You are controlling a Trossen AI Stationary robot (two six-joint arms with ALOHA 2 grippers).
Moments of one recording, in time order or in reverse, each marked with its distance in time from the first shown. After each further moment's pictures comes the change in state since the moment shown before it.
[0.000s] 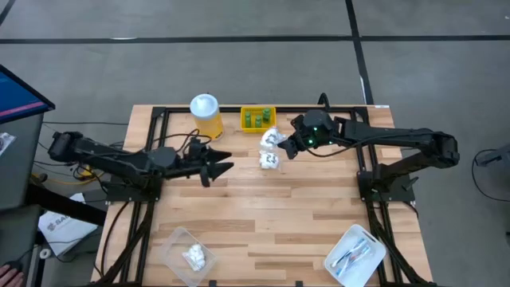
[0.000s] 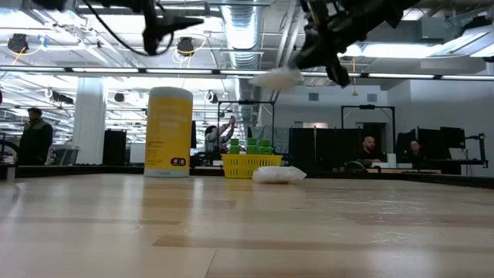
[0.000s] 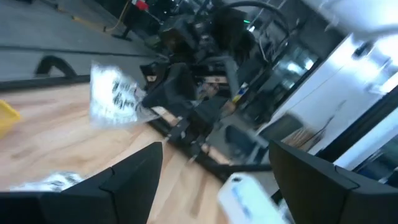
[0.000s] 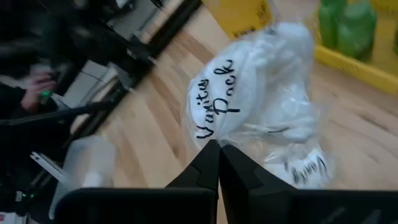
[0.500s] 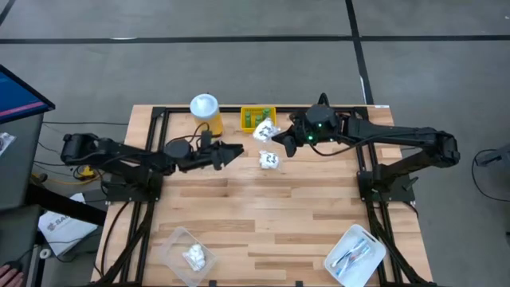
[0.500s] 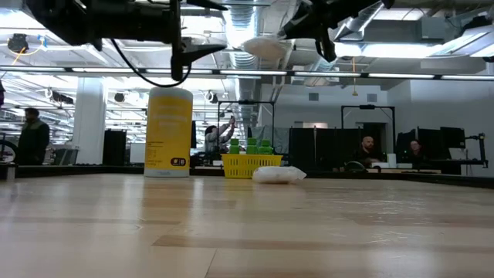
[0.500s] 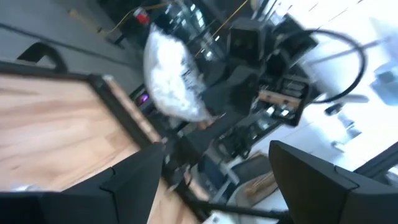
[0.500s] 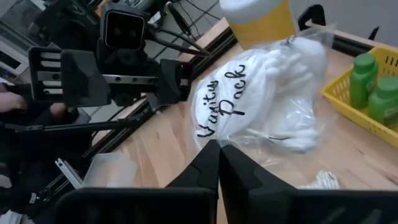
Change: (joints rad) left arm 0.193 0.254 -0.064 0.429 0.157 -0.227; right arm 0.042 0.000 0.120 0.030 0.033 -0.088
